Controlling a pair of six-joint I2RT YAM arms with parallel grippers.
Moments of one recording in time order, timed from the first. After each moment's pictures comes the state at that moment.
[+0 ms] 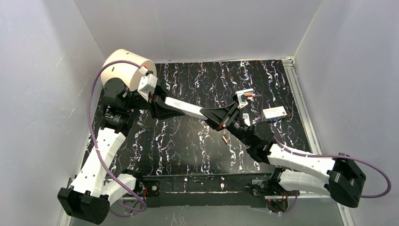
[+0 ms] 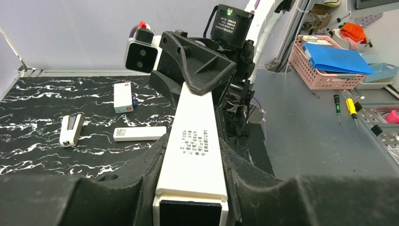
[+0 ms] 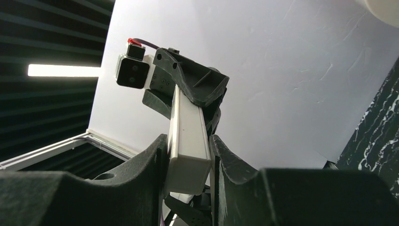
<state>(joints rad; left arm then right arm) -0.26 1.01 1.07 0.15 1.35 -0.25 1.00 1.06 0.54 0.97 0.01 1.47</state>
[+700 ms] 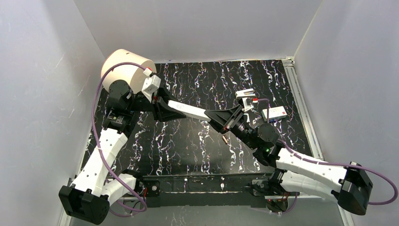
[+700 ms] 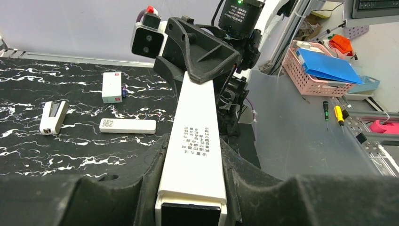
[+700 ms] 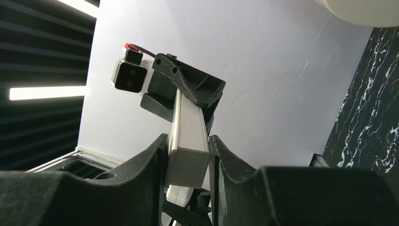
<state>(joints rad) -0.27 1.01 1.01 0.15 1.33 -0.28 1.01 0.91 0.52 0.72 0.08 1.48</state>
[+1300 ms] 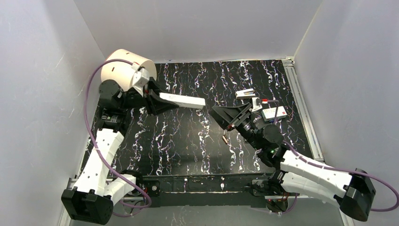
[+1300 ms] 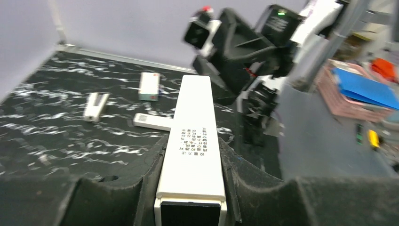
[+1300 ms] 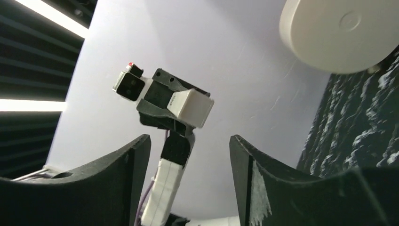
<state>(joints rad) -0.19 1.00 1.01 0.20 1.31 -0.34 0.99 0.85 0.48 0.72 0.13 1.41</state>
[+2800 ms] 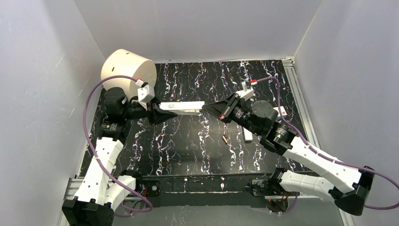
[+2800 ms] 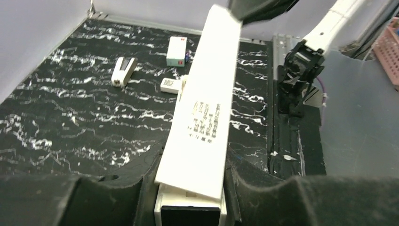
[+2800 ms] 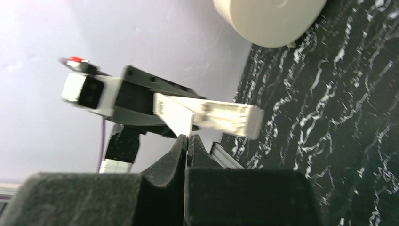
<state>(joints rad) -0.13 0.90 0.90 -0.09 1.23 0.06 0.96 0.97 0.93 -0.01 0.04 1.14</state>
